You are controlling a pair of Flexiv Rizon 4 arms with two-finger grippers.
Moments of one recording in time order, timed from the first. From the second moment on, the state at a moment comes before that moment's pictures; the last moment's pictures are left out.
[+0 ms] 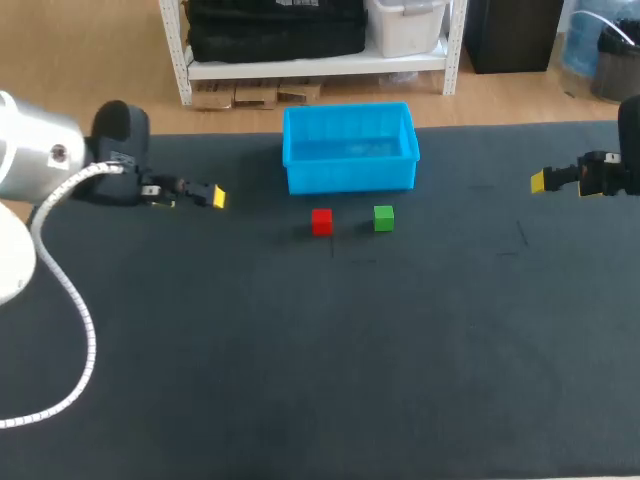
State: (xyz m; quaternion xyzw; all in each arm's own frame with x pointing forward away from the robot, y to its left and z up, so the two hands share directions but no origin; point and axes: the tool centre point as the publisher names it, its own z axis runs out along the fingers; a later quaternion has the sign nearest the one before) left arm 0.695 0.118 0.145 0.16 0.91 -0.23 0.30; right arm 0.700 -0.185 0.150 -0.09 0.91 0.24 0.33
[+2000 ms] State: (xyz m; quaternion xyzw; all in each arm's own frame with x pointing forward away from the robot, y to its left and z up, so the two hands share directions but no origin) left arm 0.708 0.039 0.119 0.12 0.96 -0.17 0.19; right arm 0.700 -0.184 0.150 -0.09 0.91 0.24 0.33
